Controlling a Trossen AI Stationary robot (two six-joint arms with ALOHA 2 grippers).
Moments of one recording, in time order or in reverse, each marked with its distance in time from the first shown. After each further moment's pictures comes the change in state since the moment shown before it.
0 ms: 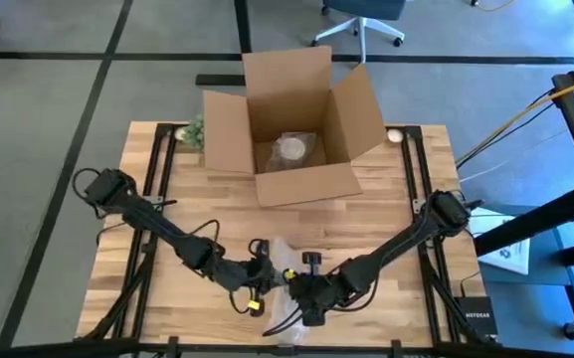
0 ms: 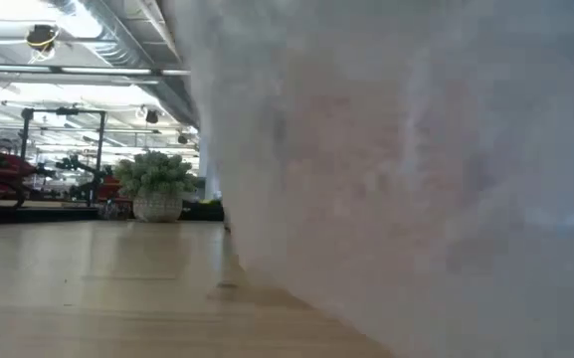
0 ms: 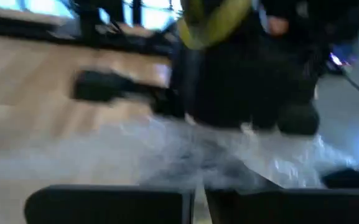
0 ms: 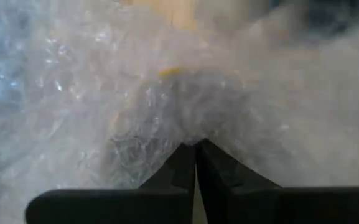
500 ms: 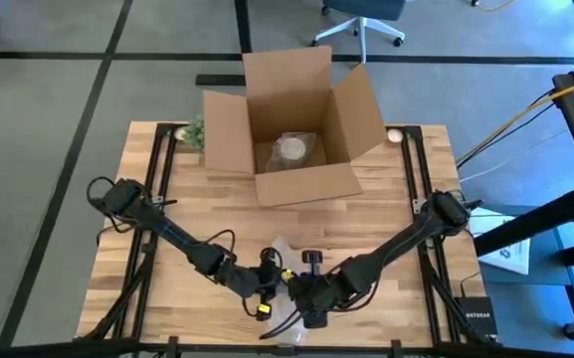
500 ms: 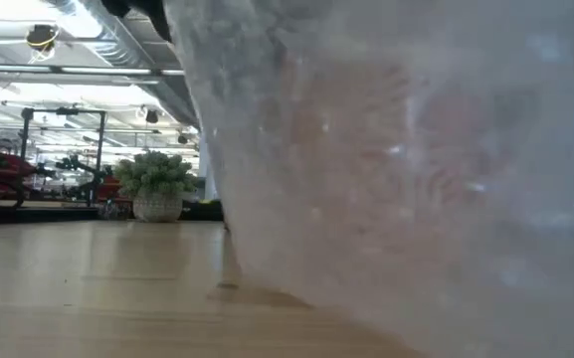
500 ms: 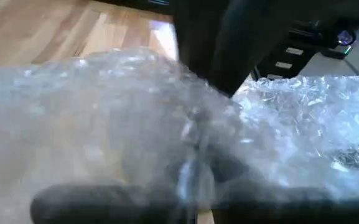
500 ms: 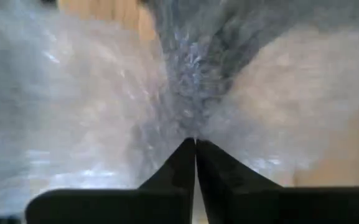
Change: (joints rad) left arm 0.008 0.120 0.004 0.034 0.017 -0.093; right arm -0.005 0.002 0.242 -0.295 -0.026 0.001
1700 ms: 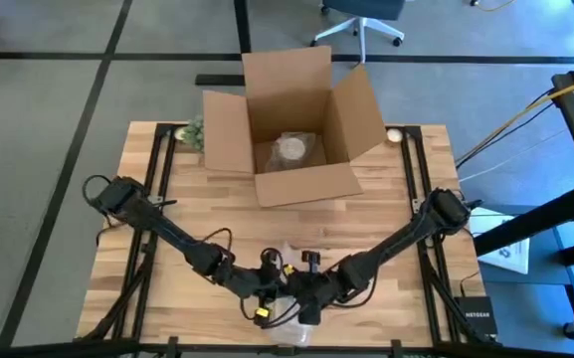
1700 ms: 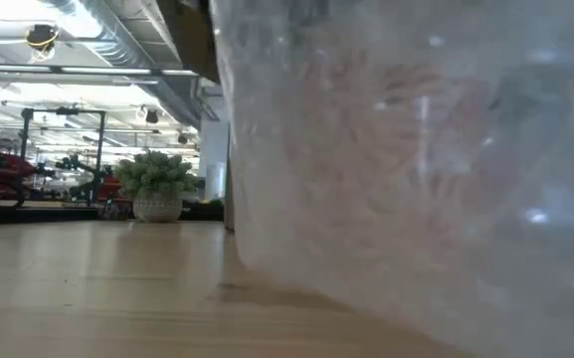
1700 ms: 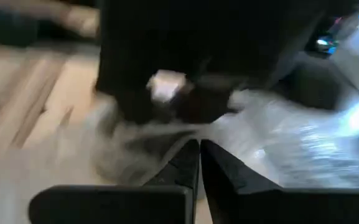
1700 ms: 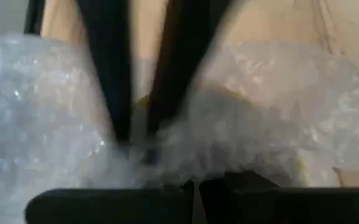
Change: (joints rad) left arm -0.026 -0.078 0.076 -0.093 0.037 0.030; right arm -0.021 -0.005 -0.293 0.396 0.000 0.077
